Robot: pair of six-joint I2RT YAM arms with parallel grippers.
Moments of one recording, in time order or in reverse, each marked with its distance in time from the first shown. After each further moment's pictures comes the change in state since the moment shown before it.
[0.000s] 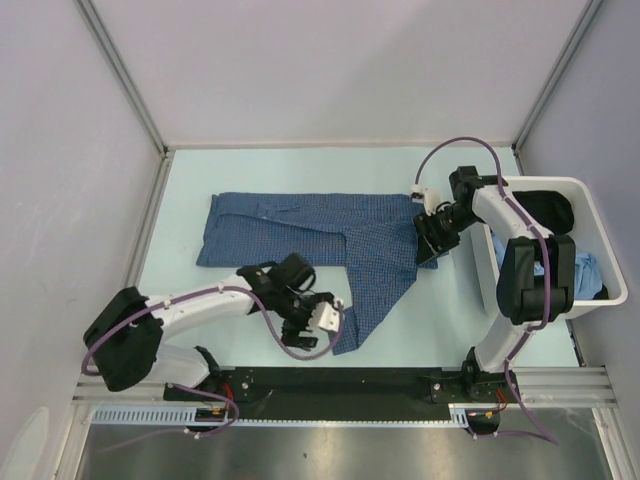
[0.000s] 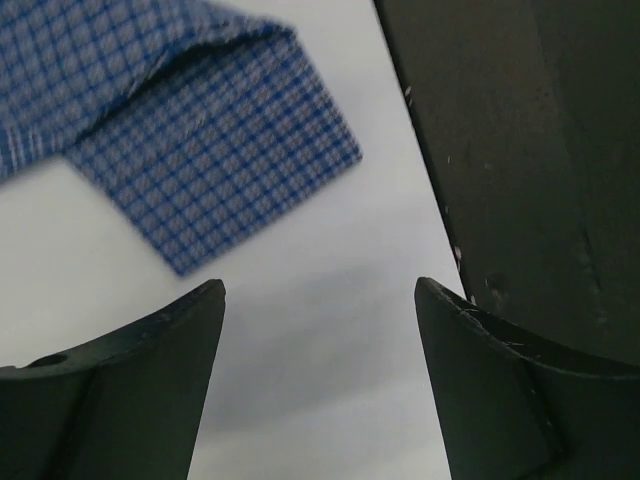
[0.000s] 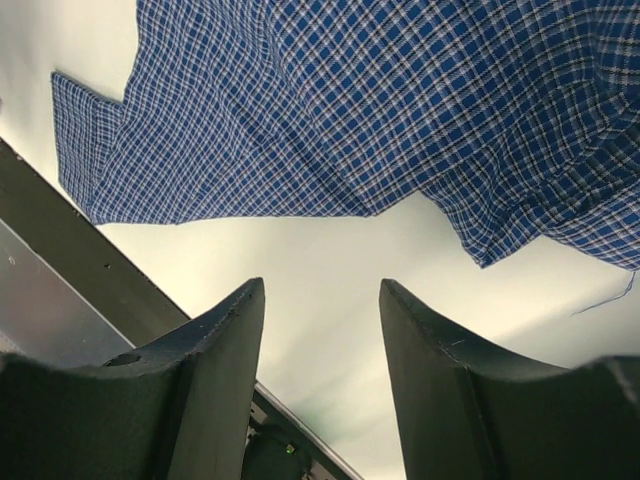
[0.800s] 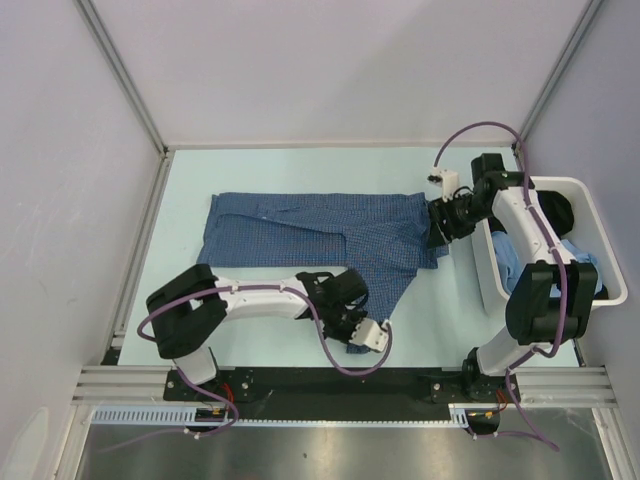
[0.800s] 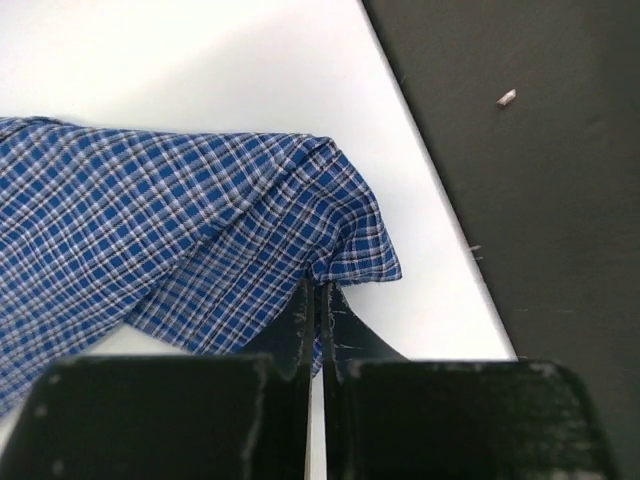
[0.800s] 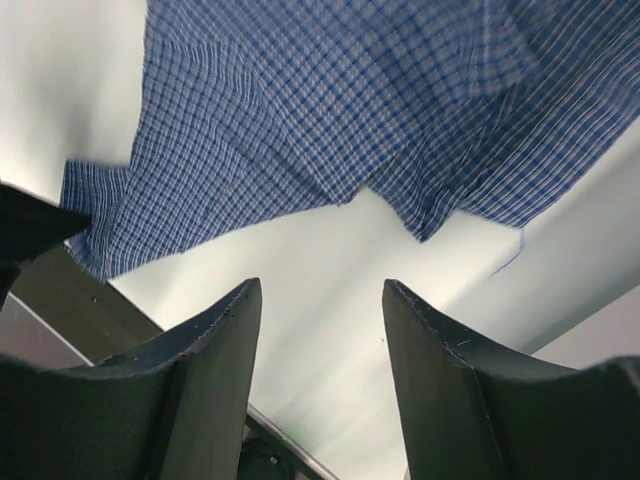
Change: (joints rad) left arm -0.286 0.361 0.230 0.157 -0.173 -0.055; right arm -0.063 -0.148 0.026 0.018 0.016 0.011
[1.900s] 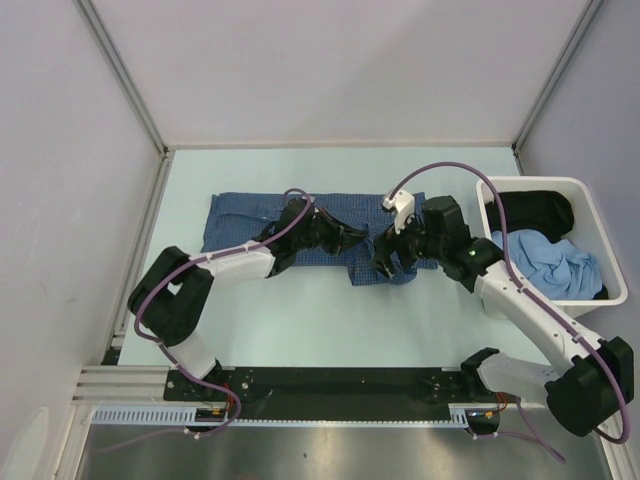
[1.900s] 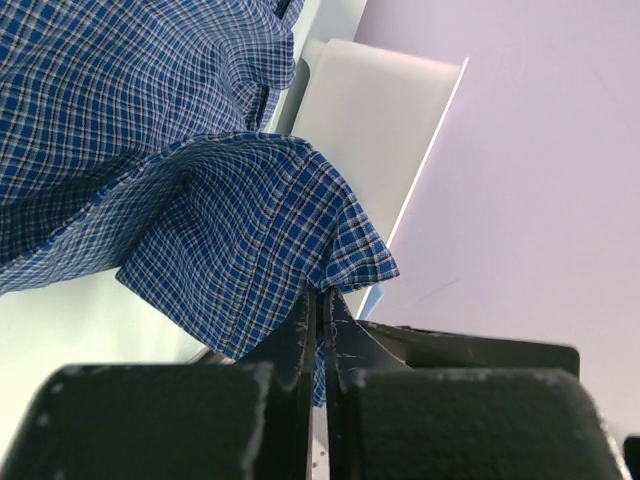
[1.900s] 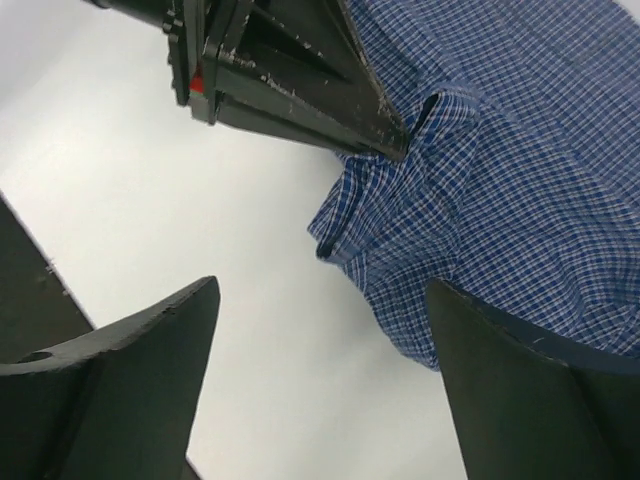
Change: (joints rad) left arm 0.451 -0.019 -0.038 0.770 -0.119 -2.430; right arm 0.487 -0.477 -0.431 0.624 0.157 0.362
